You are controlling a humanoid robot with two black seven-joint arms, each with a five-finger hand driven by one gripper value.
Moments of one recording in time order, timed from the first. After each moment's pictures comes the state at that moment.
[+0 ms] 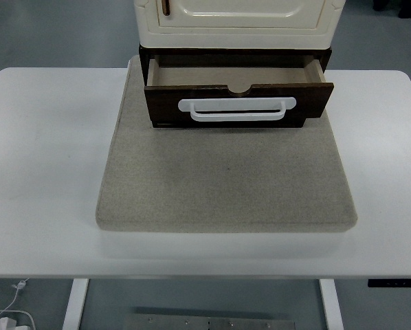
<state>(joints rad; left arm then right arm) -1.27 0.45 -1.38 -0.63 0.37 0.22 0.01 -0.01 0.00 -0.05 0.15 -0.01 0.06 0.02</state>
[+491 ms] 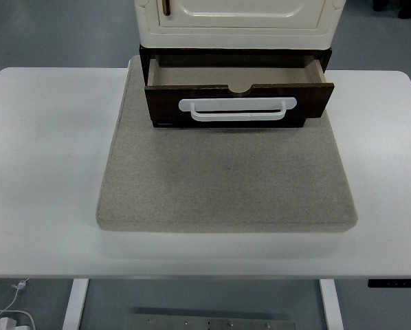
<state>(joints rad) -1.16 0.44 -1.30 -0.52 0.32 0.14 0.17 -0.01 0.00 -0.05 0.15 -0.01 0.06 0.02</state>
